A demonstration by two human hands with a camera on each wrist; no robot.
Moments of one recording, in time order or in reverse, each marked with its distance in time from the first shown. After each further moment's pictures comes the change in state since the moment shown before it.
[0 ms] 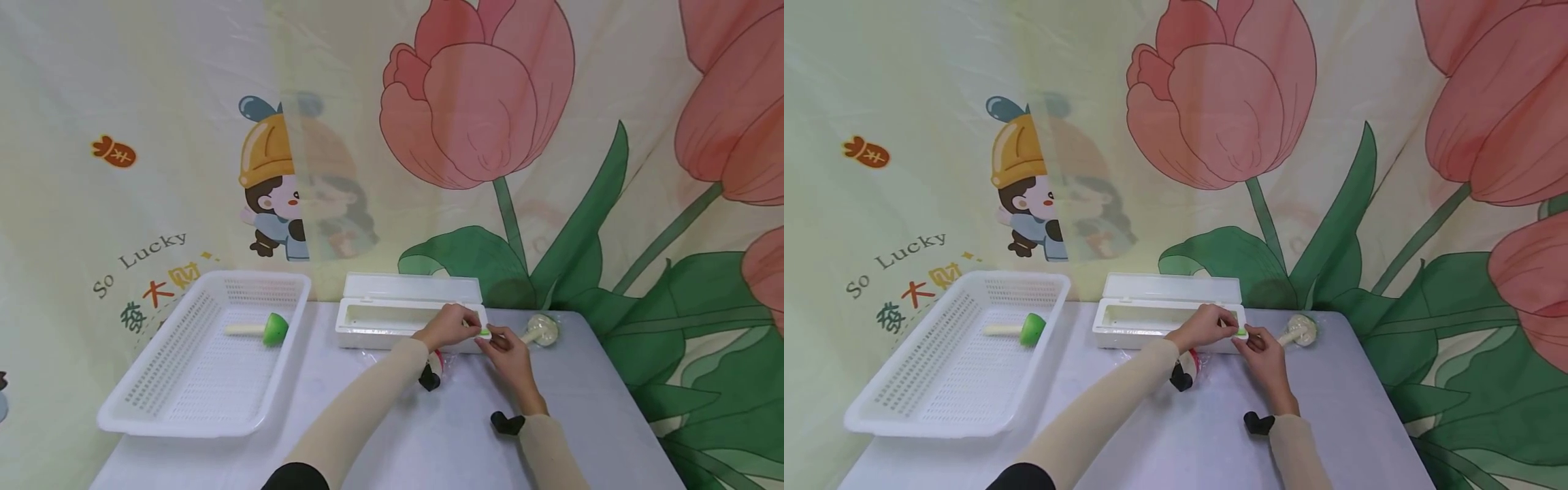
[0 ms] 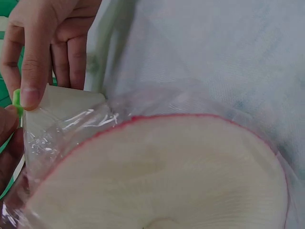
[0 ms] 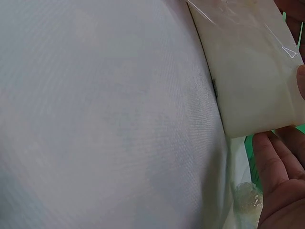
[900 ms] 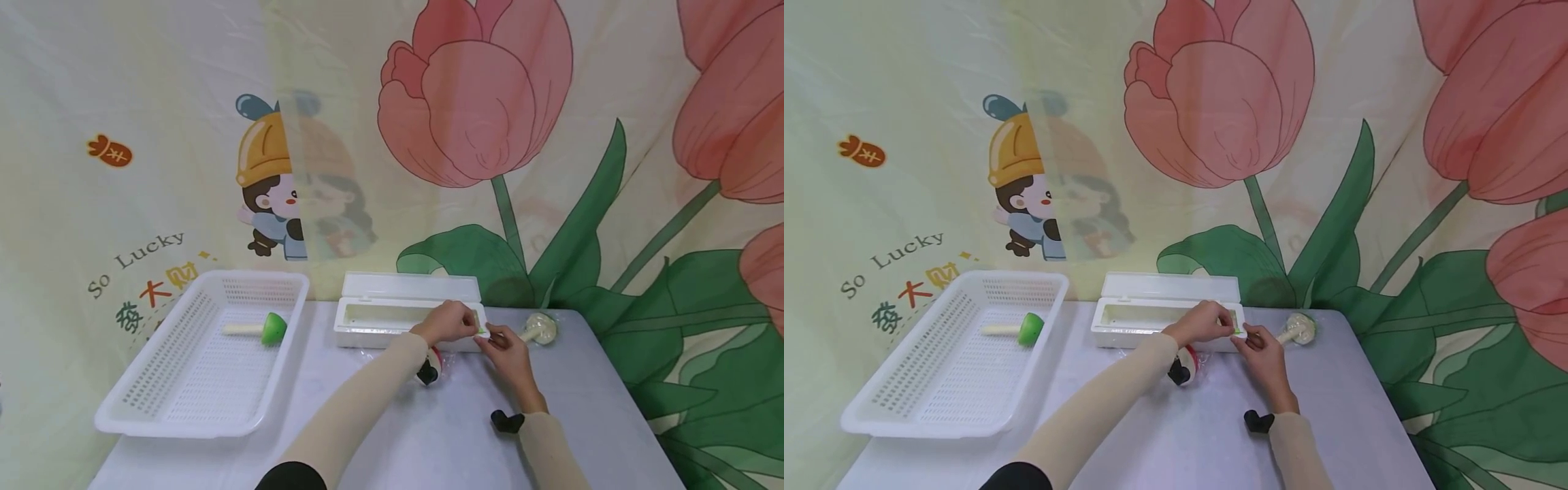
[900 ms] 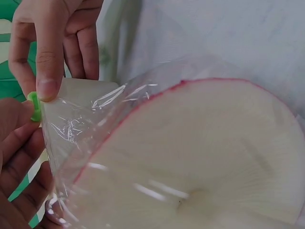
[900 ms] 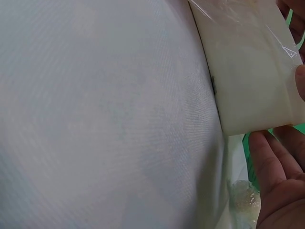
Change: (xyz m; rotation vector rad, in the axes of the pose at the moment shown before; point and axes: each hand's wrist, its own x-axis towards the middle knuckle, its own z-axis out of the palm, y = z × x) left_hand -0.001 0.011 -0.014 0.141 -0.072 -0.026; right_hand 0.010 0.024 0.003 -0.020 0.039 -0.034
